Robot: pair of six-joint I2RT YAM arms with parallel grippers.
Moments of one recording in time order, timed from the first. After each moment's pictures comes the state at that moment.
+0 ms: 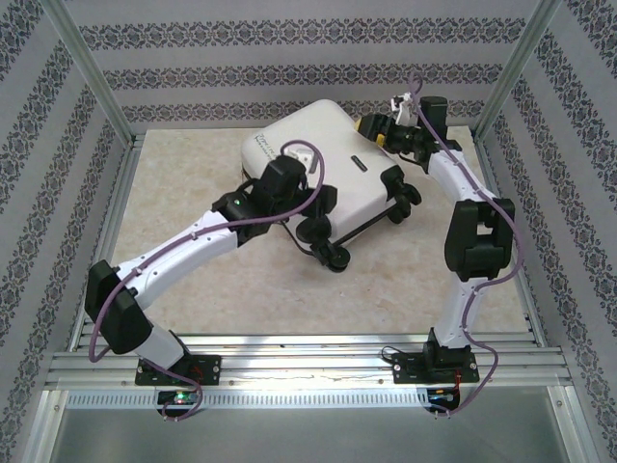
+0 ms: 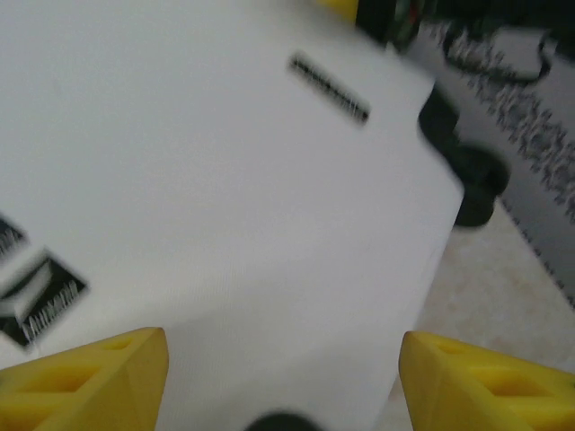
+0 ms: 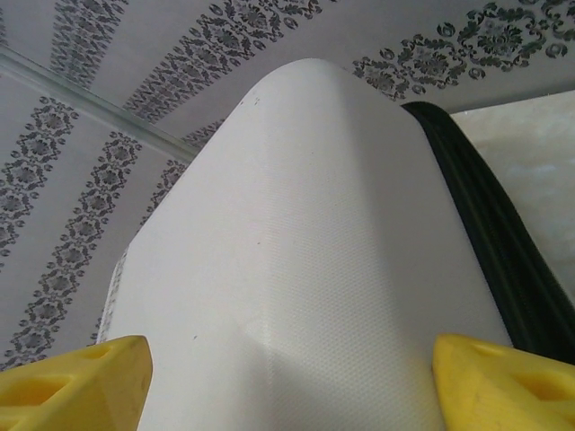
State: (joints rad) left arm -0.74 1.54 1.45 -0.45 -0.08 -0.45; right arm 0.02 1.97 1.64 -0.14 -0.86 0.54
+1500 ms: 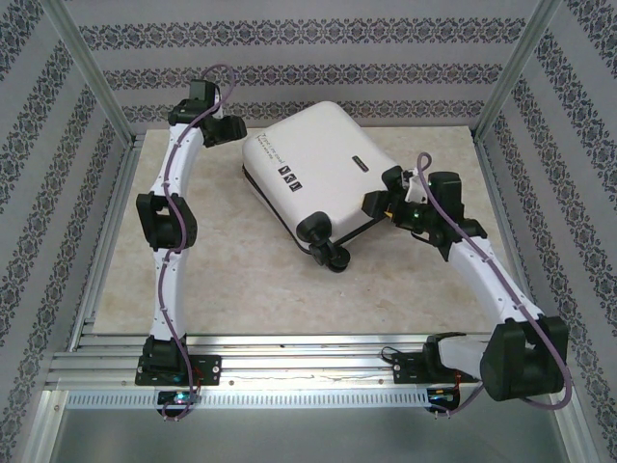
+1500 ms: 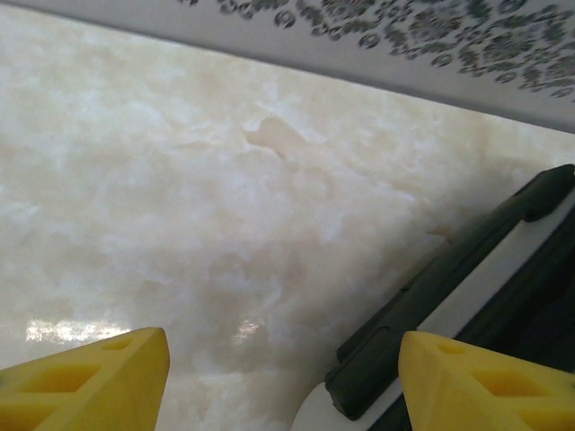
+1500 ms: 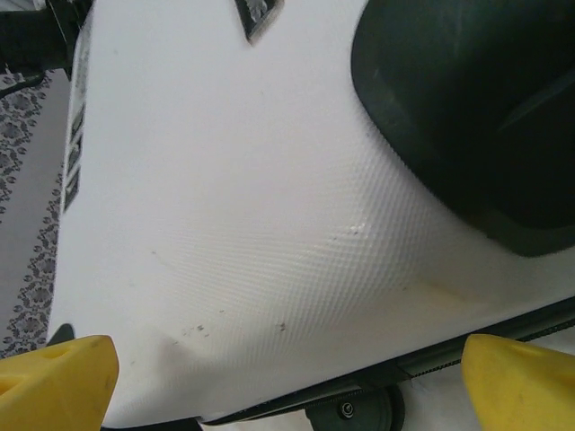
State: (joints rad) left arm -0.03 2.50 2.60 -1.00 0.17 -0.31; right arm 0.10 1.21 0.86 -0.30 -0.61 0.49
